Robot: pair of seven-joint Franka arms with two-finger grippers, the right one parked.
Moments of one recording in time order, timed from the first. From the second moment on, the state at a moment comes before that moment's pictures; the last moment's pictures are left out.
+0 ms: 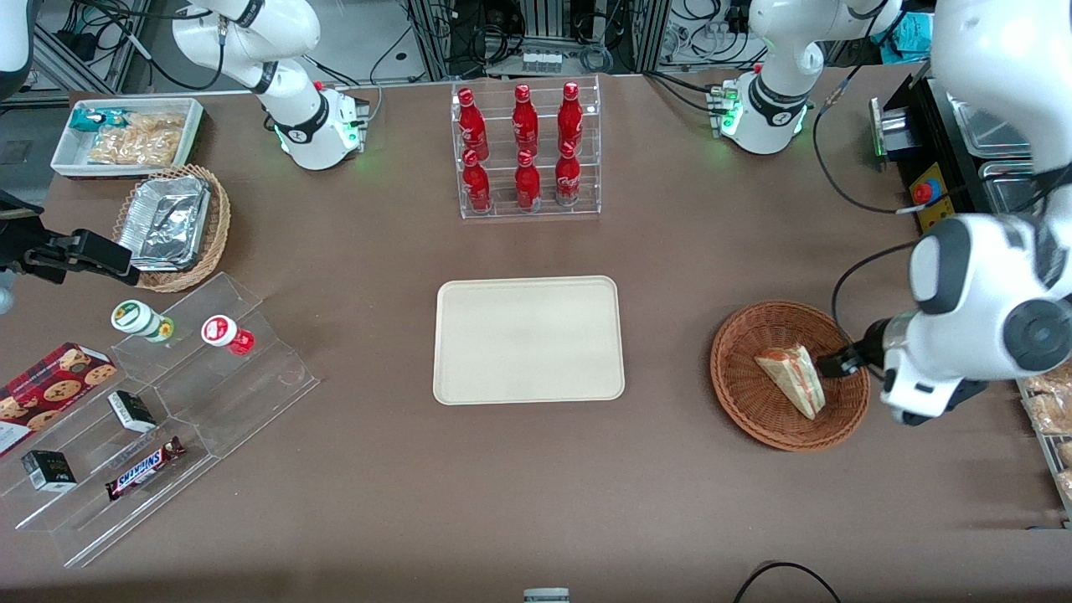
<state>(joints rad) 0.01 0.47 -0.09 -1.57 0.03 1.79 -0.57</state>
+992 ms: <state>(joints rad) 0.00 0.55 -0.09 -1.79 0.02 2.13 -0.65</state>
